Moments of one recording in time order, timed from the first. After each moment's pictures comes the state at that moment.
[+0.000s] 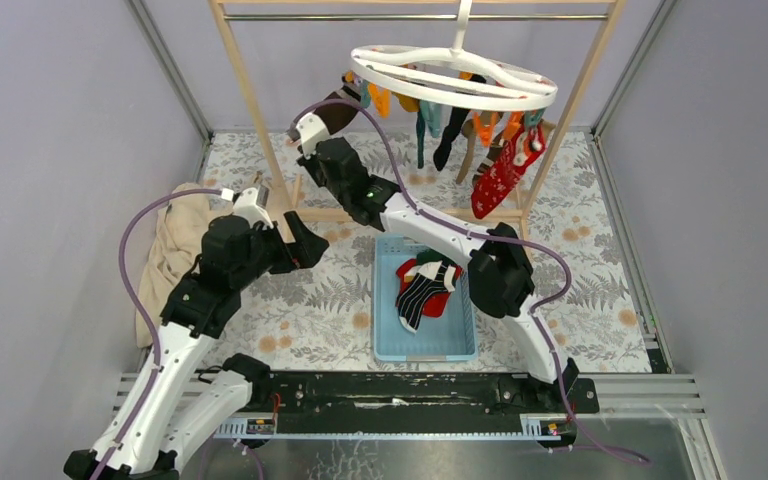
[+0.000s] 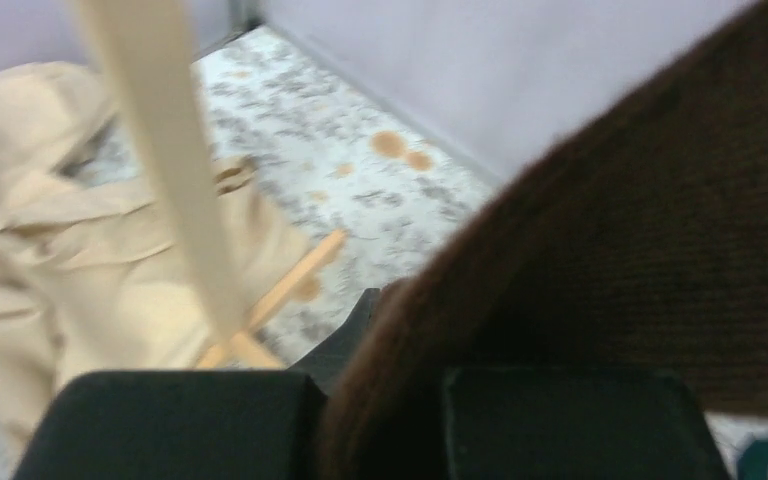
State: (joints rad) left arm -0.34 0.74 0.88 -0.60 0.13 -0.51; right arm 0.91 2.25 2.06 0.04 0.37 -0.18
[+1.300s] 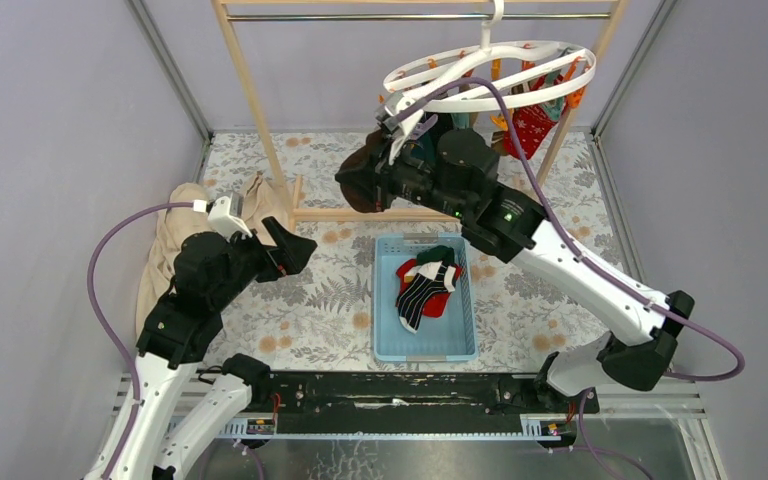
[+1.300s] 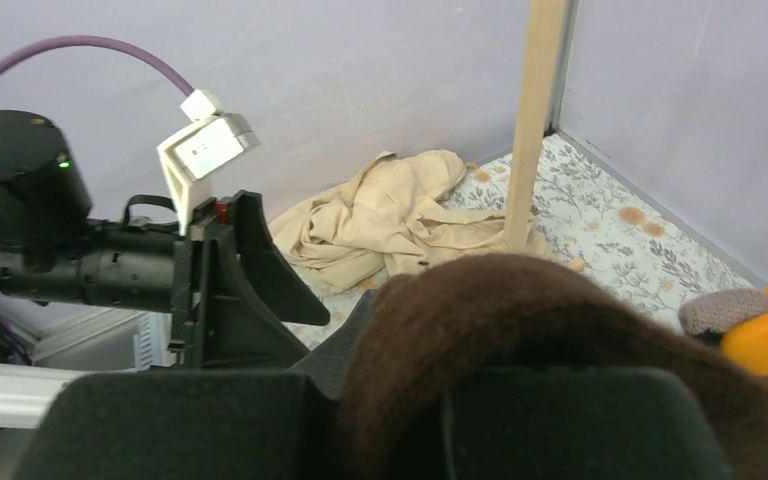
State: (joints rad) left arm -0.34 0.60 0.93 -0.68 0.09 -0.58; right arm 0.94 1.46 1.65 -0.20 -0.18 0.13
